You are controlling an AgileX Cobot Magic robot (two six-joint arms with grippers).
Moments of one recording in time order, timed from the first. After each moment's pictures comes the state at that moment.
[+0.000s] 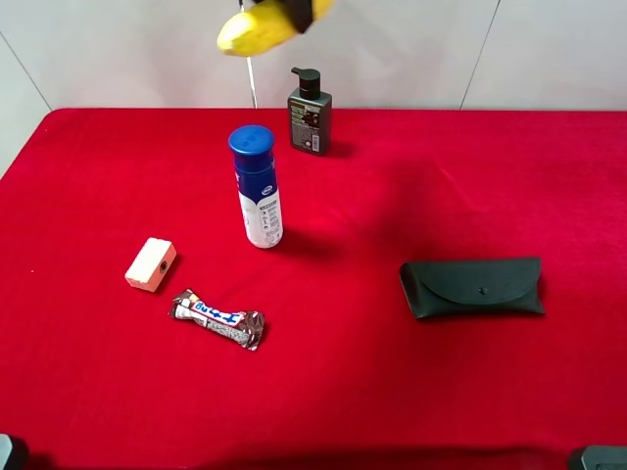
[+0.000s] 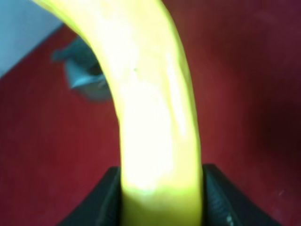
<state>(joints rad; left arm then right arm) -0.68 1.89 -1.86 0.02 0.93 0.03 -0.08 -0.01 -0.50 -0.09 1.04 0.16</state>
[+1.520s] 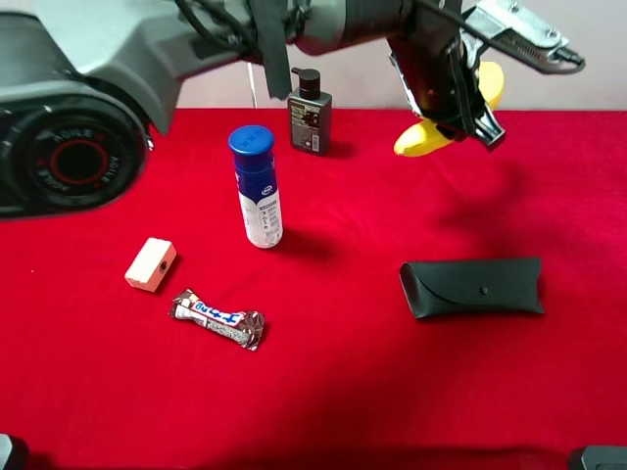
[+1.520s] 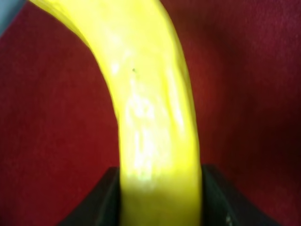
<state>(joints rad) -0.89 2.46 -2.26 0.02 0.67 0.14 -0.08 -0.01 -0.50 -0.09 1.03 0.16</state>
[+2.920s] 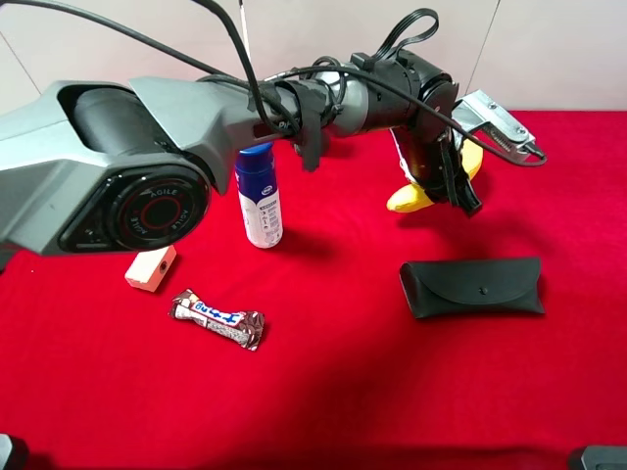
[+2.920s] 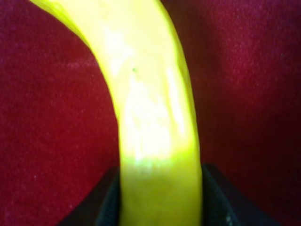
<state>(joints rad) -0.91 2.62 -2.26 0.02 0.62 0.14 -0.08 -0.01 -0.50 -0.08 1.03 0.16</state>
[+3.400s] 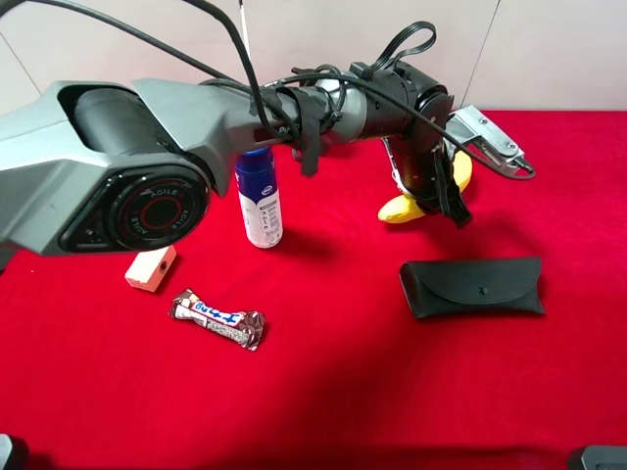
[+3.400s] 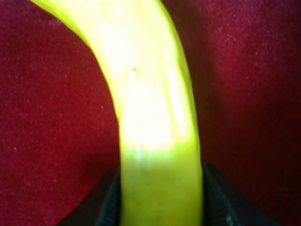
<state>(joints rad) -0.91 2.62 -2.22 0.02 0.64 0.14 -0.08 -0.01 -0.50 -0.07 1.03 0.16</state>
